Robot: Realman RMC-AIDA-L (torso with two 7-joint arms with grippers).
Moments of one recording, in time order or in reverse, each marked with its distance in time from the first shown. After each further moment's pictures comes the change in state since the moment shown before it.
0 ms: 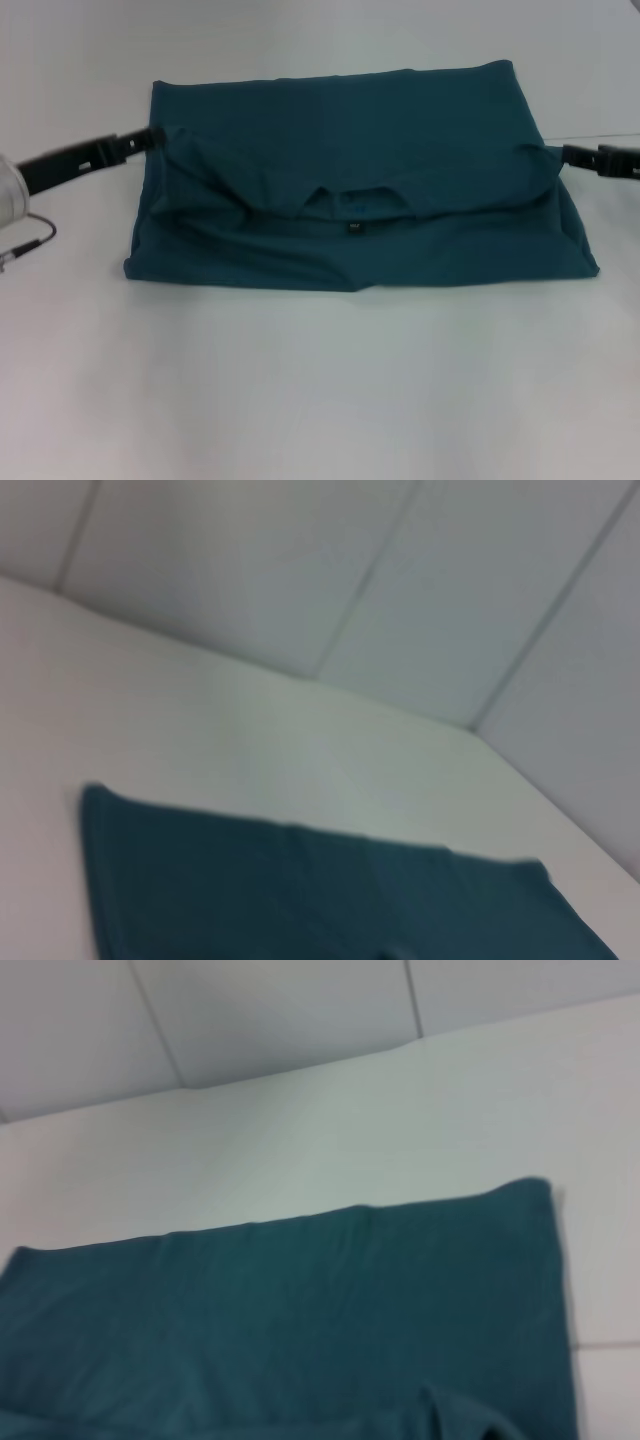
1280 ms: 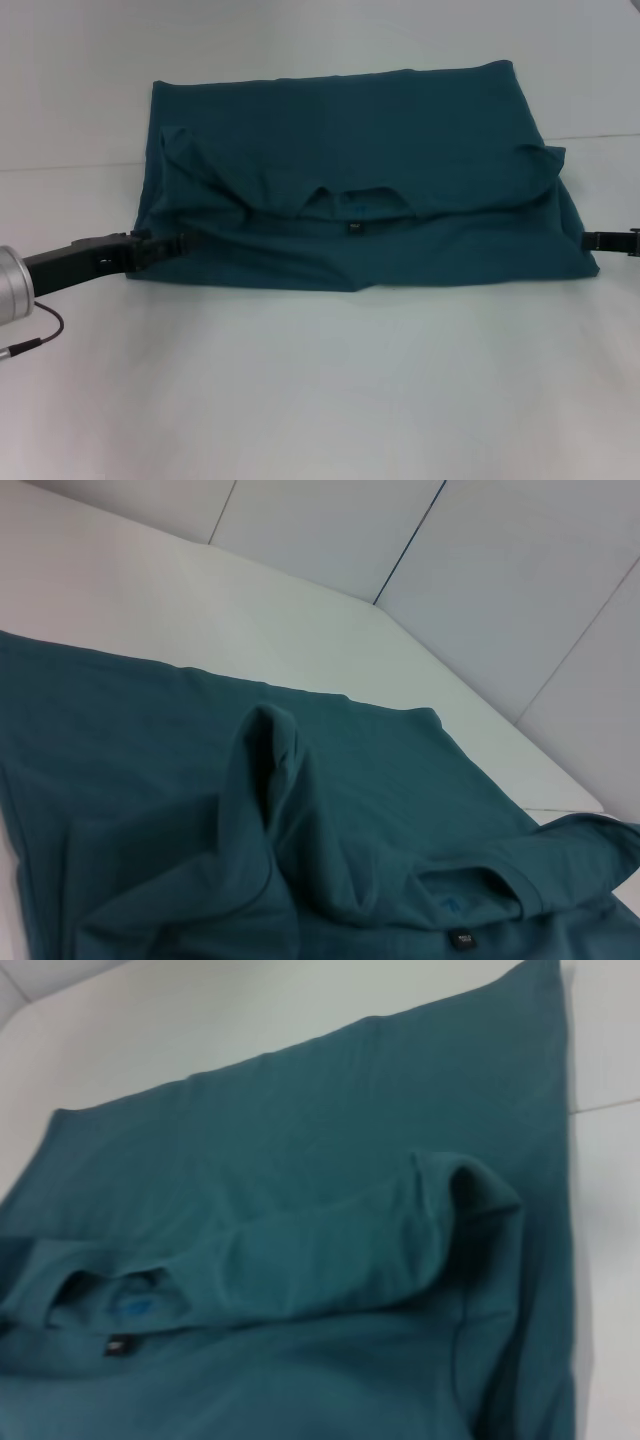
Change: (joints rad) left arm 0.157 -0.036 0.112 0.078 0.011 0.217 0.037; right arm -0.065 -0.063 -0.011 0.016 -0.131 -0.209 0.168
